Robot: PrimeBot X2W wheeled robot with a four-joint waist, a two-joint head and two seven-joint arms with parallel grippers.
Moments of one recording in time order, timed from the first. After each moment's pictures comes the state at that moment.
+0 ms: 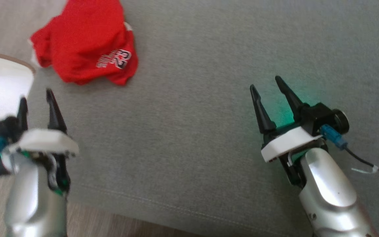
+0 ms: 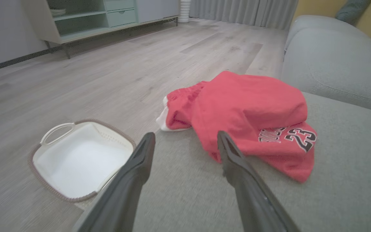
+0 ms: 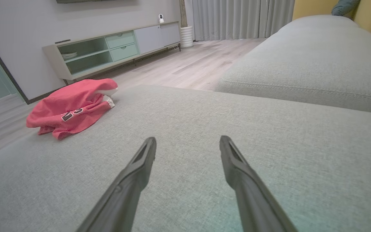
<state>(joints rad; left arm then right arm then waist) -0.34 0.06 0.12 0.49 -0.18 0.05 -0.26 -0.41 -0.06 0.26 0.50 0.09 0.12 -0.25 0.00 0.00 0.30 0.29</state>
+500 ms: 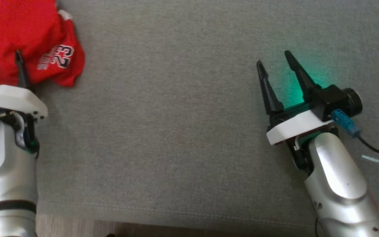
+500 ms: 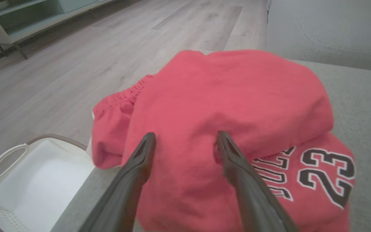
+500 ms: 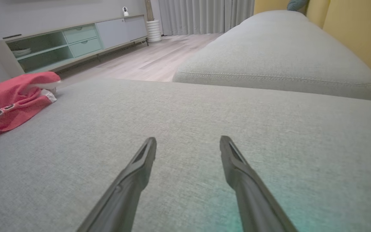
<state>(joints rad) -0.67 0.19 0.14 0.82 -0.13 -0.02 -0.26 -0.44 -0.06 0.23 0.37 0.06 0.12 -0.20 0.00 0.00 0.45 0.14</state>
